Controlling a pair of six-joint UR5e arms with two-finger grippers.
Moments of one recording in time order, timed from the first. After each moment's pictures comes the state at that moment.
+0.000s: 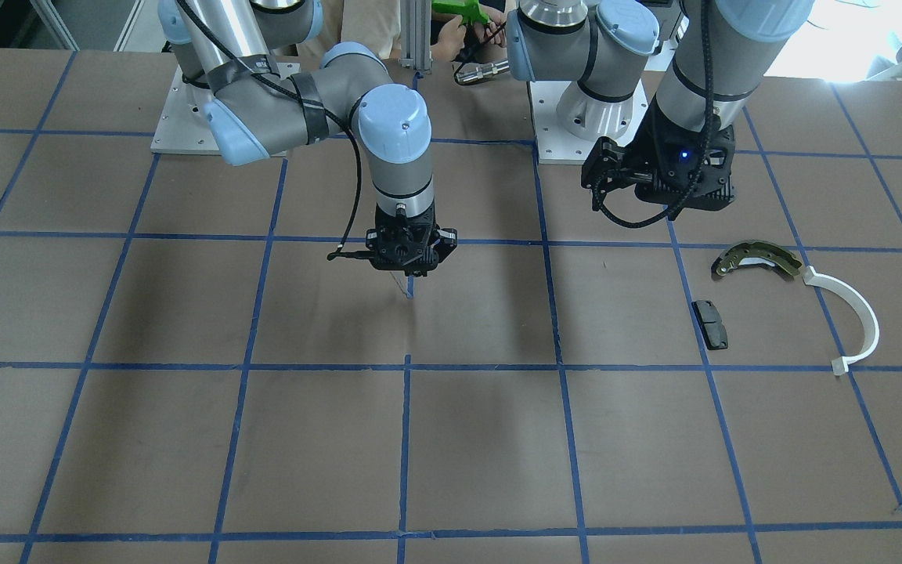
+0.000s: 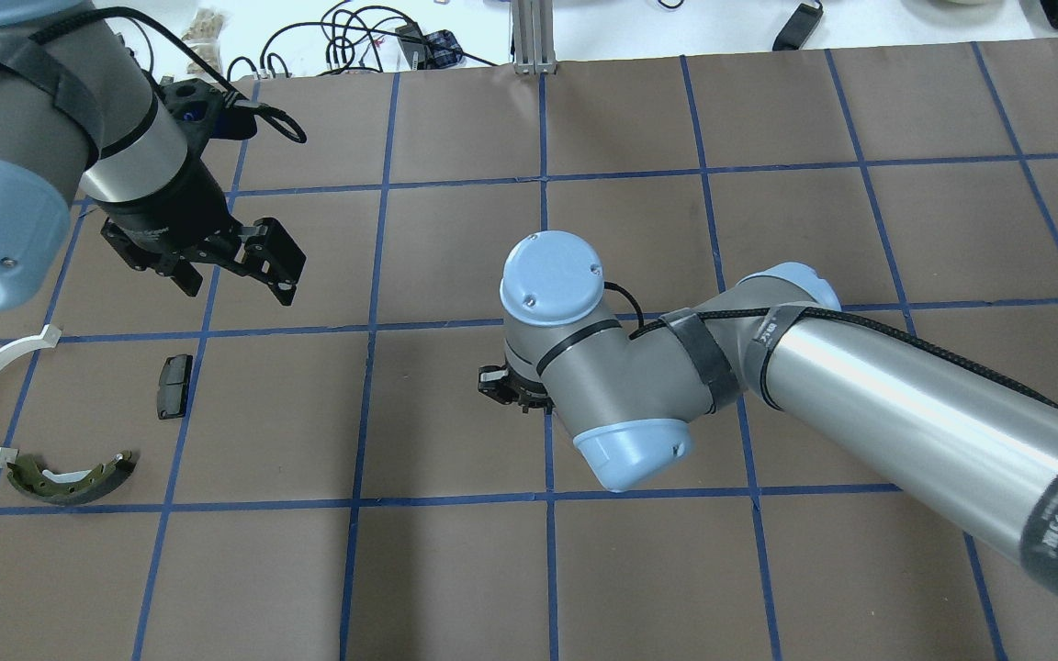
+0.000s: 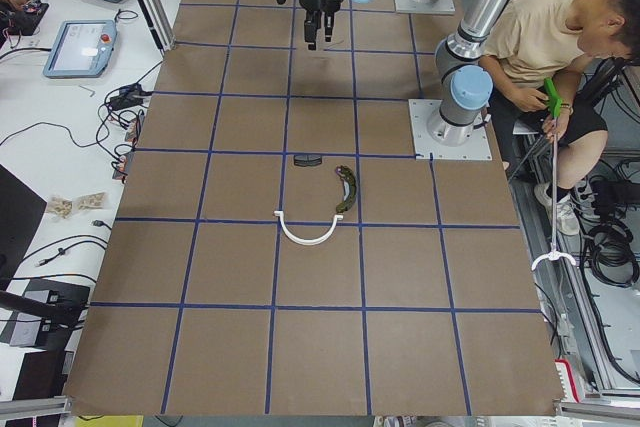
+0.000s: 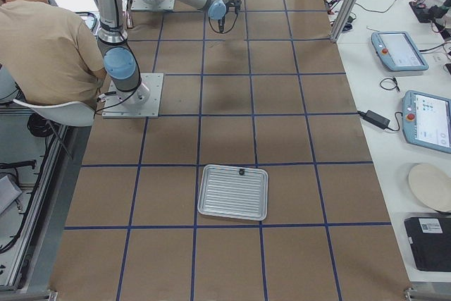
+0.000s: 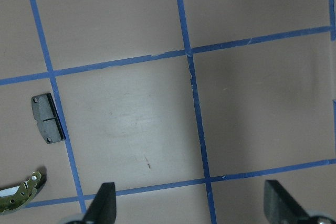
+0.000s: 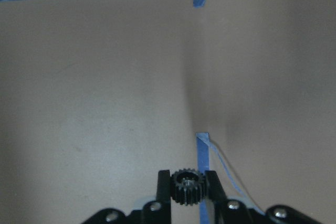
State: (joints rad) left arm -1.52 -1.52 -1.73 -1.53 1.60 0.20; right arm 2.06 -1.27 1.96 -2.33 -1.51 0.53
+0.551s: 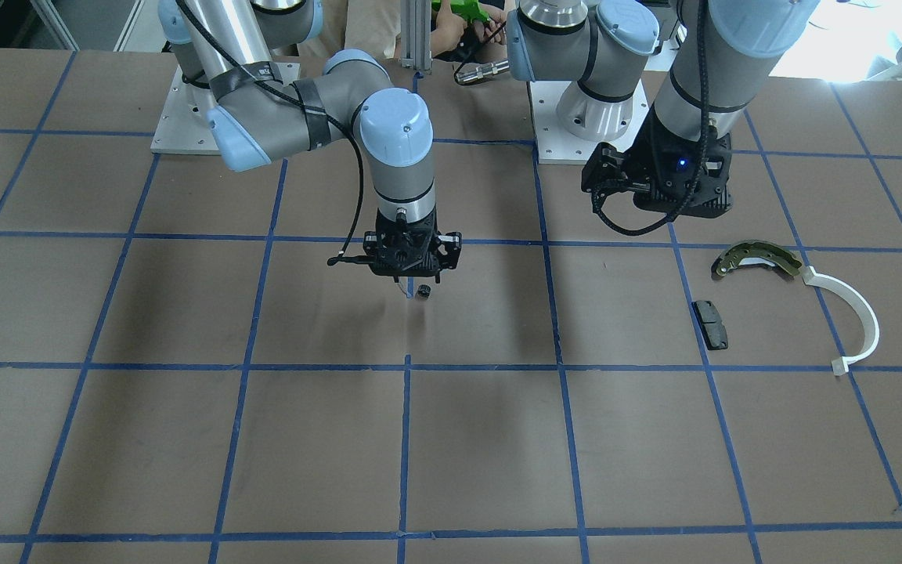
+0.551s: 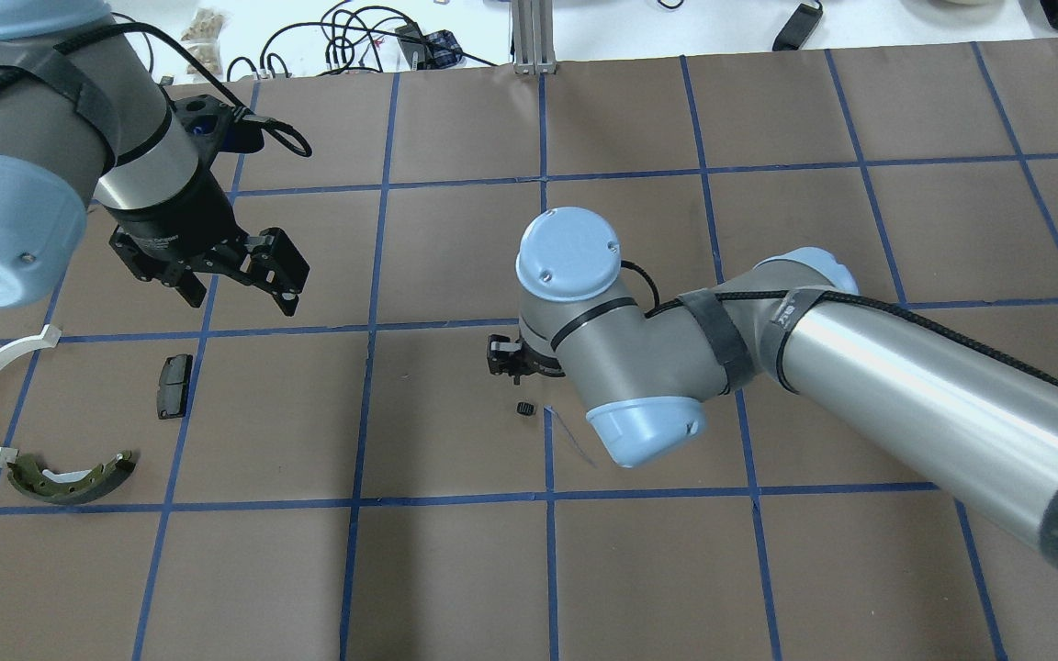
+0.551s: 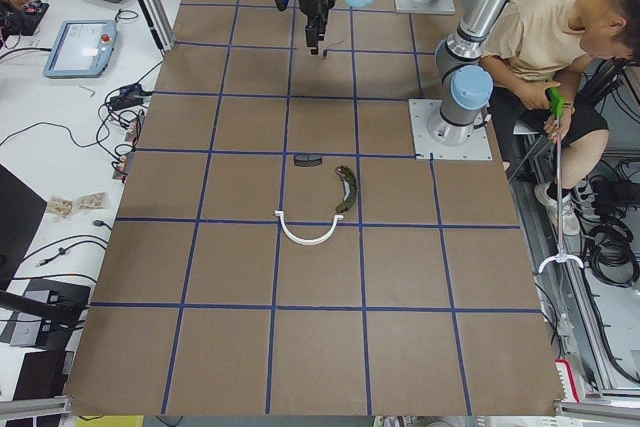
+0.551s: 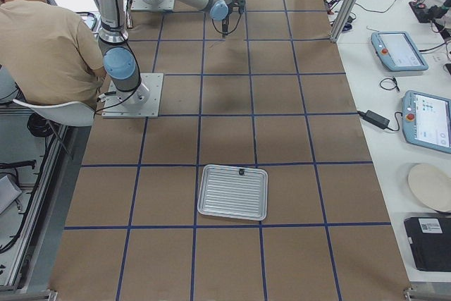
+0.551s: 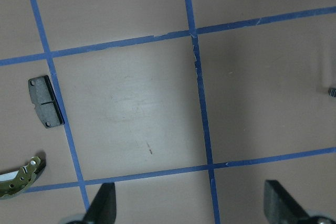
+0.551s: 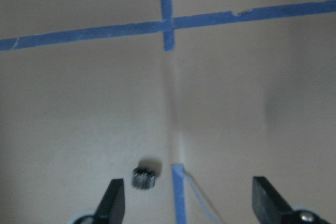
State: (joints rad) left arm -1.52 -1.54 -1.75 -1.53 1.60 0.17; right arm 1.96 -1.31 1.93 -2.27 -1.54 0.47
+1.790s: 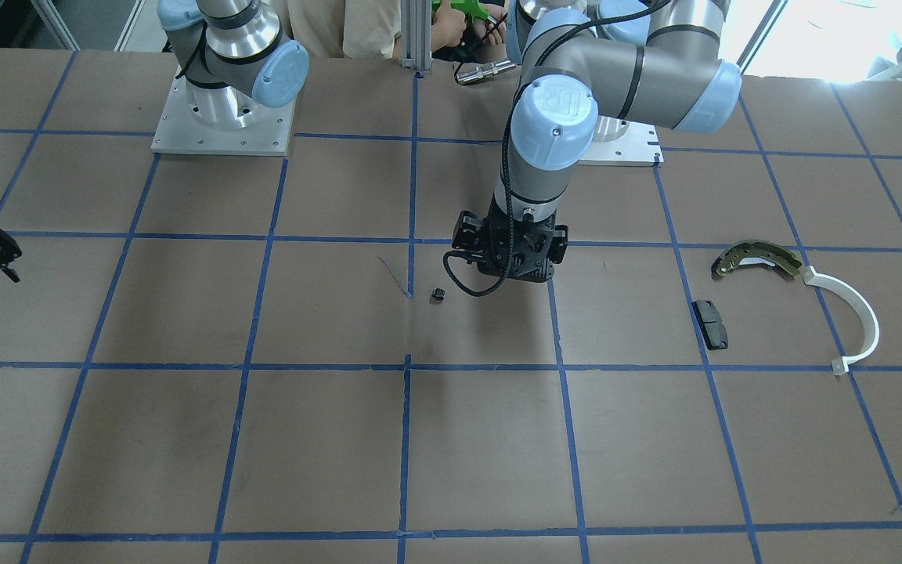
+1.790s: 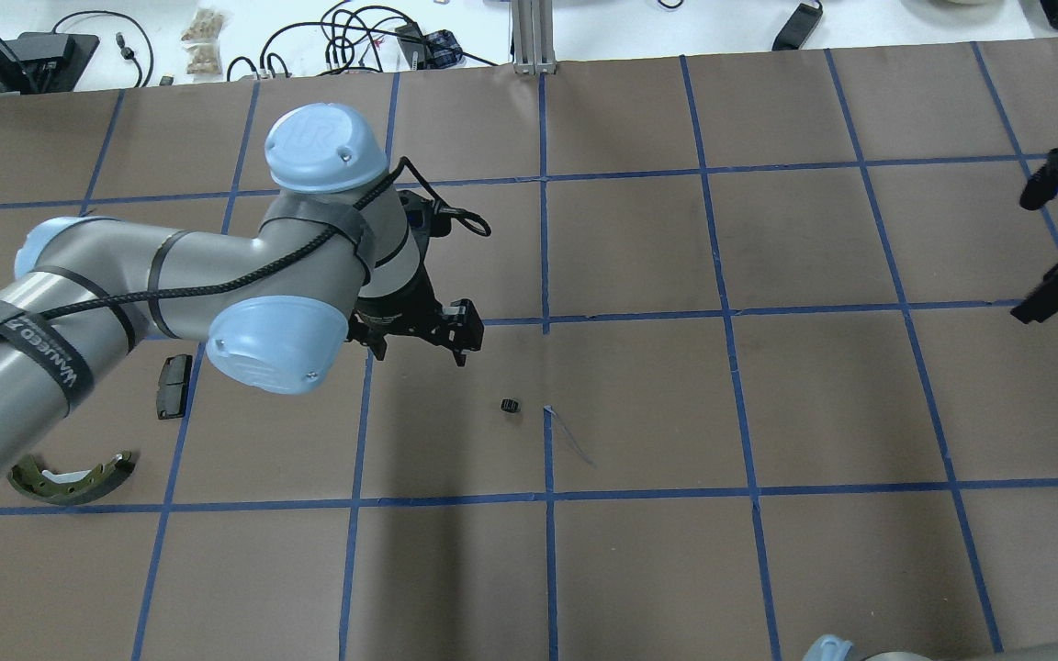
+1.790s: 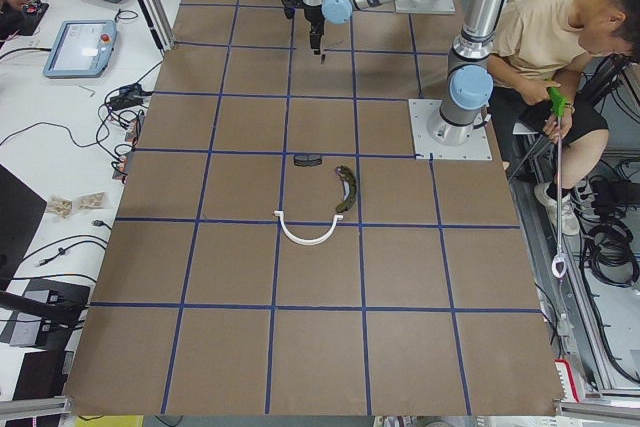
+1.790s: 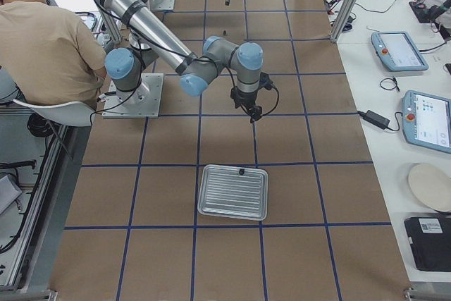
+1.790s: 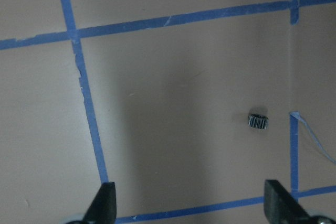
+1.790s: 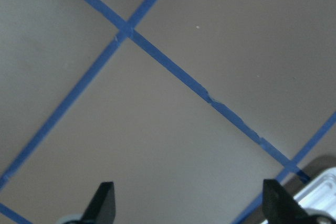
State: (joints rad) left arm -1.80 -1.74 -1.90 -1.15 1.53 -0.07; right arm 0.89 -1.37 1.92 -2.19 -1.60 -1.41
